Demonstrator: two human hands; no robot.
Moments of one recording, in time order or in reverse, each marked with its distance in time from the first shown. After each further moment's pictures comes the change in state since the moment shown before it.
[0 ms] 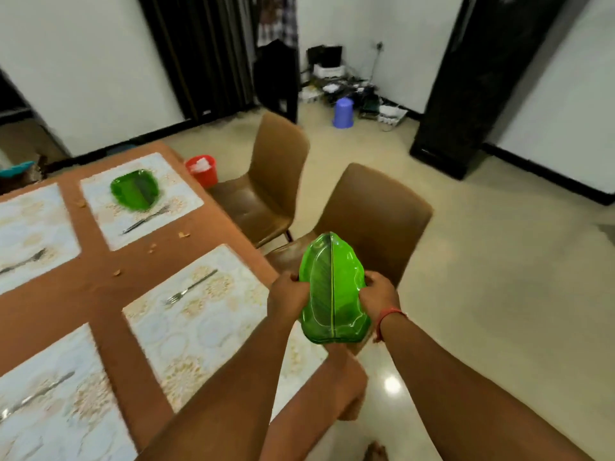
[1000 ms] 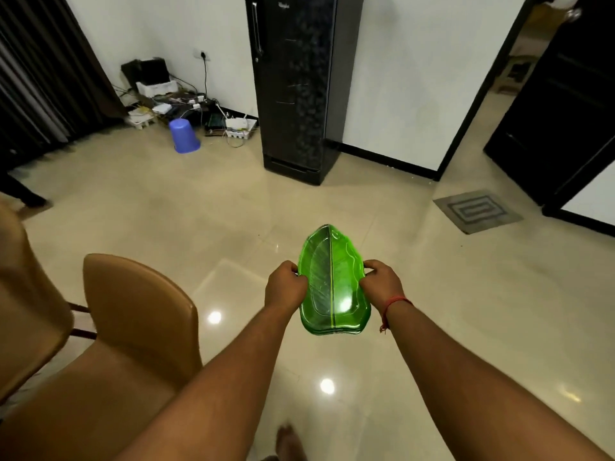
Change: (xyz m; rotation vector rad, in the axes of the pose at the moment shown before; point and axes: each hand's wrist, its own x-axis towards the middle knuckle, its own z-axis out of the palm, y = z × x) left_hand 0.081 0.364 0.536 0.180 -0.297 0.311; right_hand 0.304 0.175 -0.517 0.071 0.333 0.210
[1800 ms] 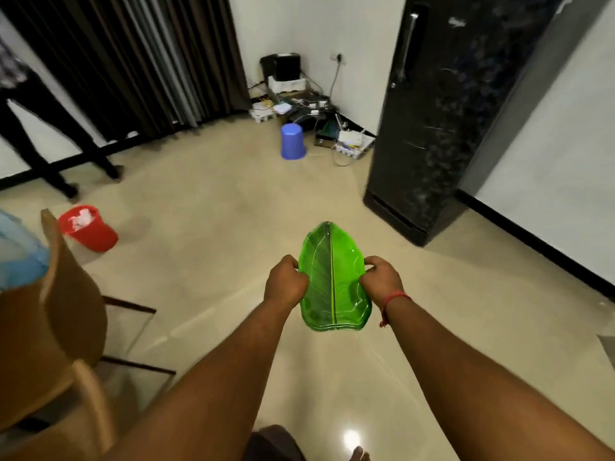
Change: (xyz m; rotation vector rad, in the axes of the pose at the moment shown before) left_hand 0.445 0.084 -0.113 -0.018 0.318 -0.244; right_hand 0.435 -0.306 0.167 -0.148 -0.372 -0.241
